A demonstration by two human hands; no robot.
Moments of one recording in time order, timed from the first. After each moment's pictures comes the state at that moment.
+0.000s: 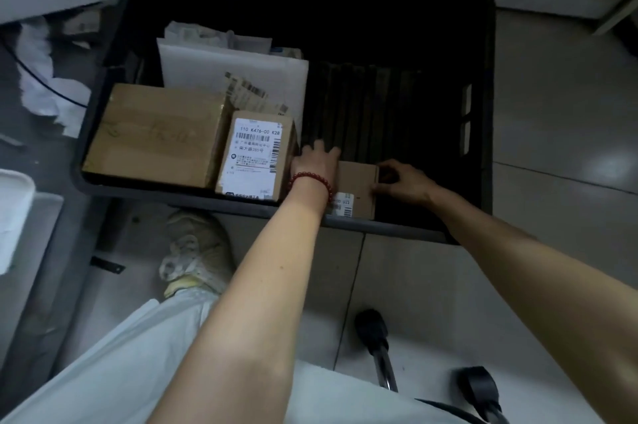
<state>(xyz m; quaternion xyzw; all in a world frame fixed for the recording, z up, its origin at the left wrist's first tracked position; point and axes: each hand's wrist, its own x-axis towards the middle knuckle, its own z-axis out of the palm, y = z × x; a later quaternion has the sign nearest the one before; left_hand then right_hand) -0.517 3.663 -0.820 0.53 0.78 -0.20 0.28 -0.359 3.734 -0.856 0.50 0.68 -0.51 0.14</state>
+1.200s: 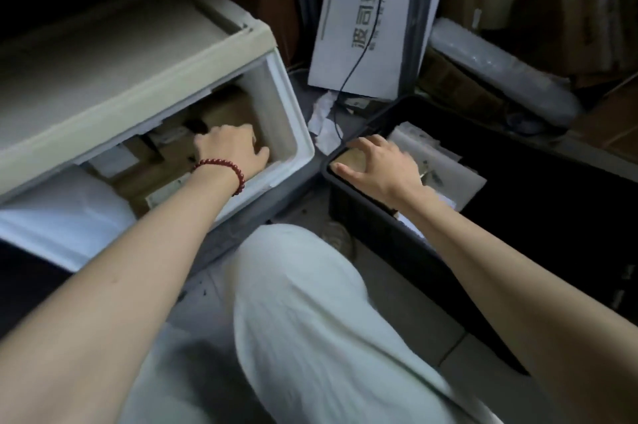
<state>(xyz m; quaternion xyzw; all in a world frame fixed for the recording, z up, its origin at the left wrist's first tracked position) -0.660 3.349 -0.570 0.15 0.99 -0.07 -0.01 -0.563 3.555 -0.631 0.12 0.97 -0.21 -0.06</state>
